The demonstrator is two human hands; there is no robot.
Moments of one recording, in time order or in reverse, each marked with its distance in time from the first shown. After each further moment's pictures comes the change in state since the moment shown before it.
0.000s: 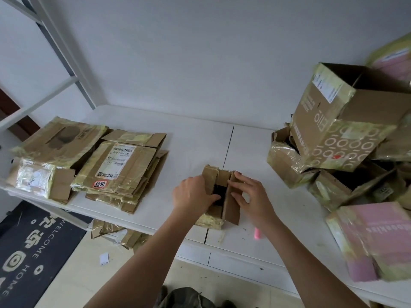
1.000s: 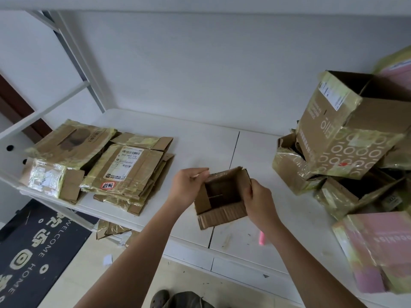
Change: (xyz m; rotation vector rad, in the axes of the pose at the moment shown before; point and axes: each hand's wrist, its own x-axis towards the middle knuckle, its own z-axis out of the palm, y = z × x) left_hand 0.003 -0.019 -0.031 -0.820 0.032 0.012; right_hand 0.010 -0.032 -0.004 -0.033 0.055 0.204
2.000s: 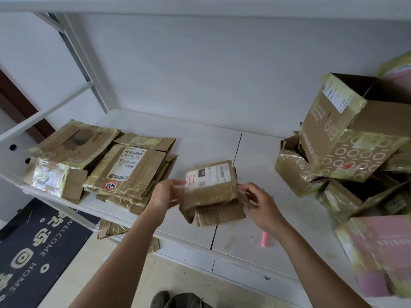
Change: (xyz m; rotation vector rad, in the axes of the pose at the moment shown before) left_hand -0.003 -0.044 -0.037 -0.445 0.033 -0.471; right_hand -0.005 0.016 -0.007 0.368 -0.296 0.029
